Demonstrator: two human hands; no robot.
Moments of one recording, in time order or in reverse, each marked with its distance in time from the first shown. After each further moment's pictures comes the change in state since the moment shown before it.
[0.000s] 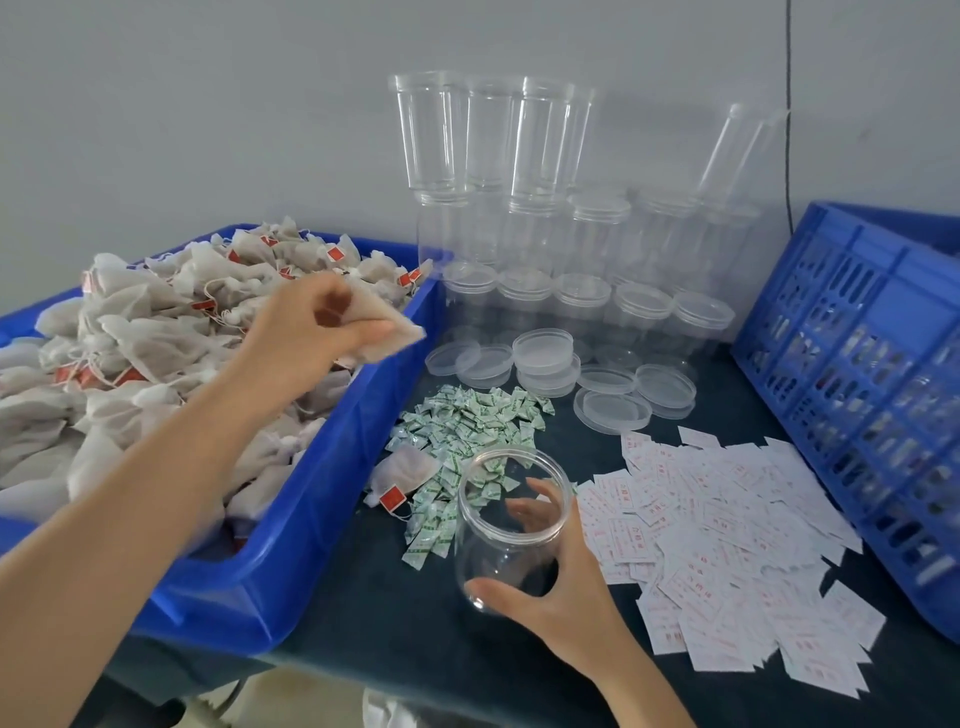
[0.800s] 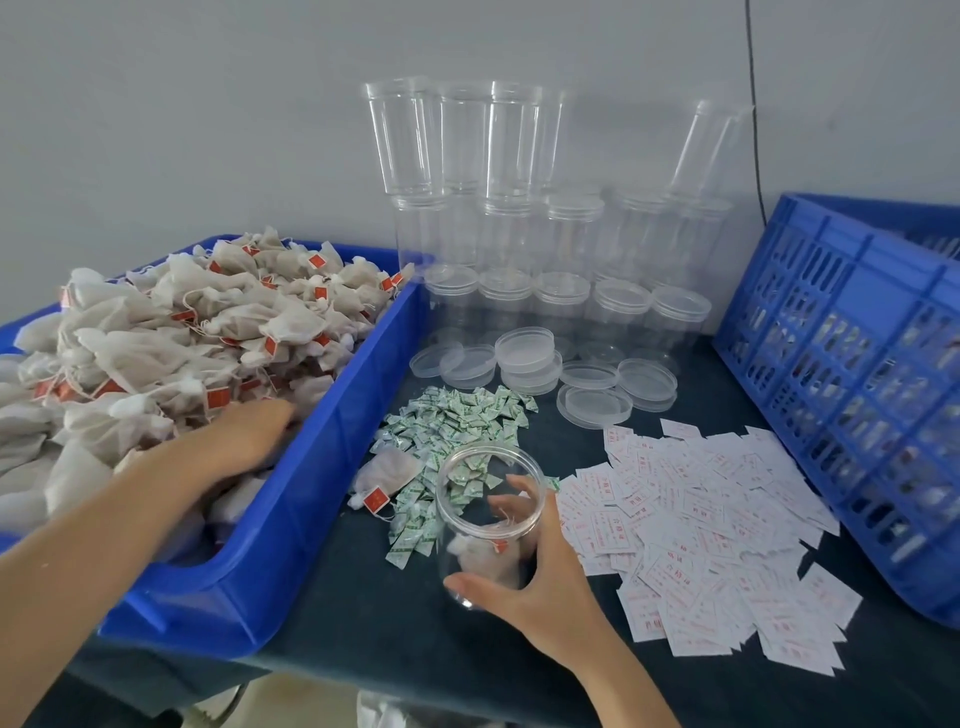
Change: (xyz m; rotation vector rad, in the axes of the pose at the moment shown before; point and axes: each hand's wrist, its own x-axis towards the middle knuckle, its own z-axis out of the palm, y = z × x) left_hand -0.003 -0.085 0.000 0.873 -0.465 -0.277; right_hand -0.001 0.002 0.001 0.033 -0.013 0.010
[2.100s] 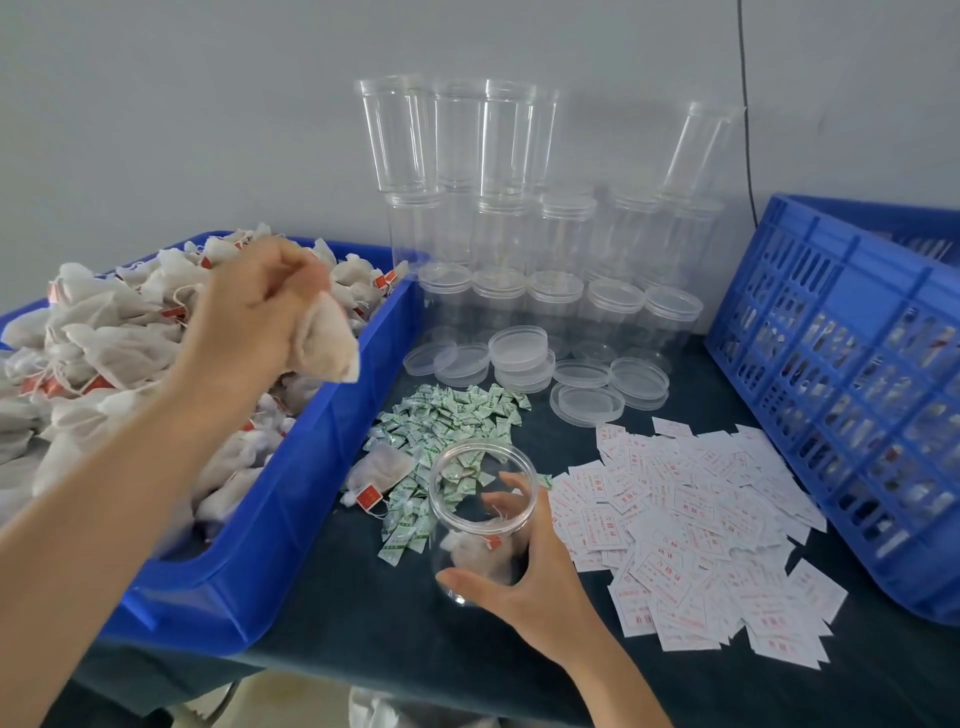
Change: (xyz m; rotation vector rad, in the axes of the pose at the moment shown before) left_hand -0.065 0.072 -0.074 -1.077 0.635 0.311; right_hand -0.001 -0.002 0.000 0.014 0.008 -0.006
